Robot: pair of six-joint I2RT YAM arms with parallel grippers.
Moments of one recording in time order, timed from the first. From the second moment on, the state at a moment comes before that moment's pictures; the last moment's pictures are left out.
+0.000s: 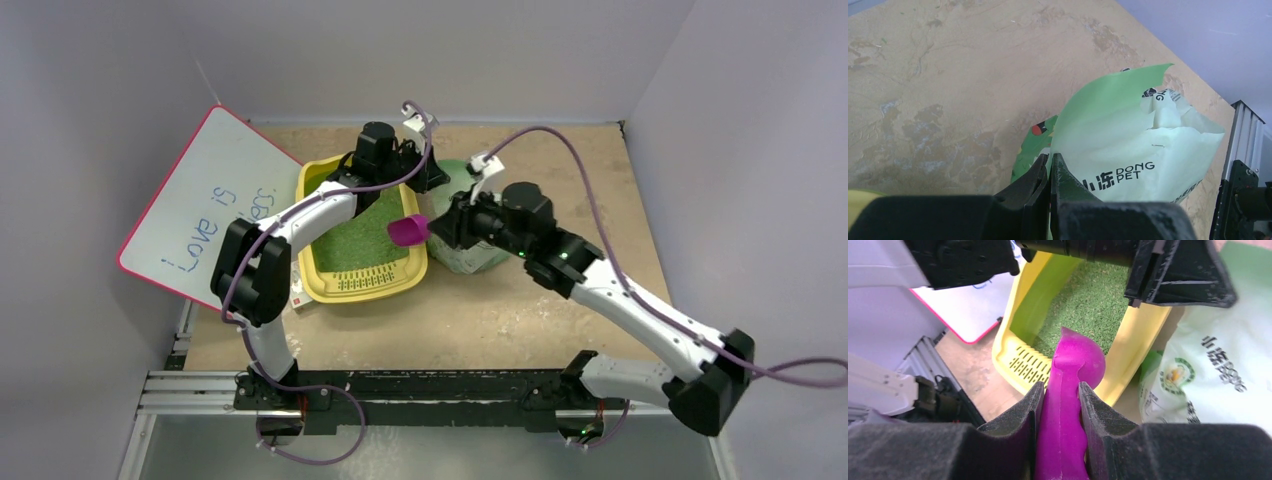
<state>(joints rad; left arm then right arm) -0.50 1.82 1.40 0.09 0.54 -0.20 0.79 1.19 1.05 -0.16 -0.07 0.36</state>
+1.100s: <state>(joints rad) -0.51 1.81 1.40 0.06 0.55 -0.18 0.38 0.62 0.74 -0.72 -0.48 0.77</state>
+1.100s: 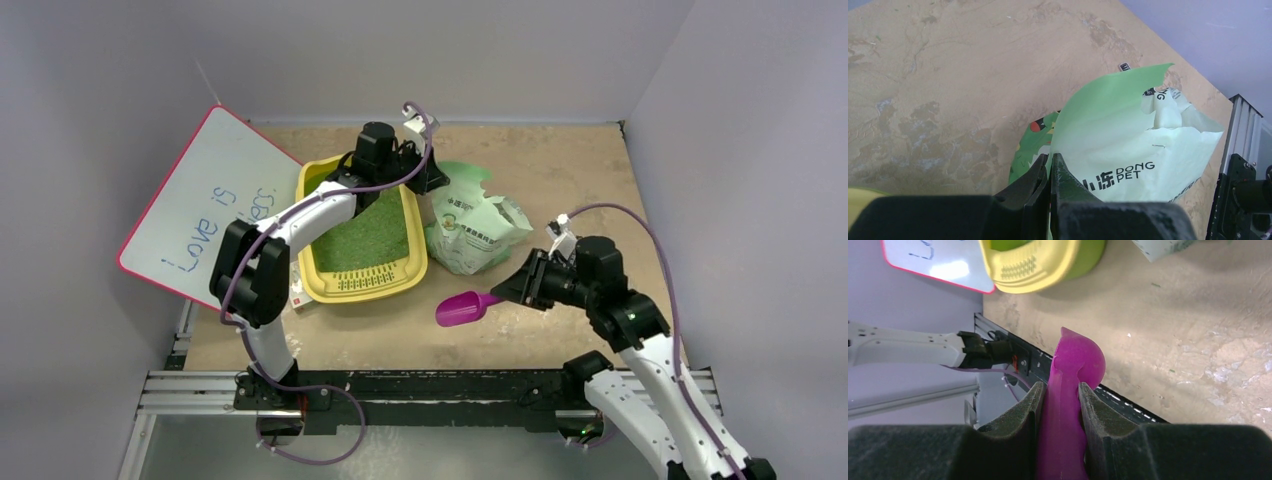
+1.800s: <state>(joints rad) -0.55 1.76 1.35 0.07 0.53 -0.18 0.37 0.82 0.21 0.01 -0.60 1.04</state>
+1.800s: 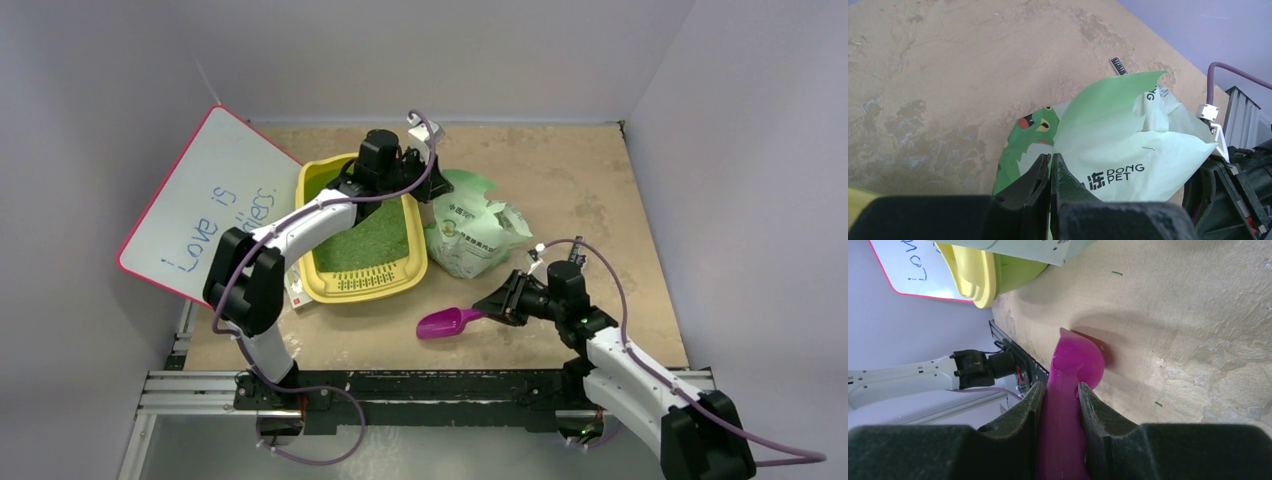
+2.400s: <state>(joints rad) -0.55 1.73 1.30 0.10 0.52 -0.17 0.37 0.62 0.34 -0.42 -0.32 0.95</state>
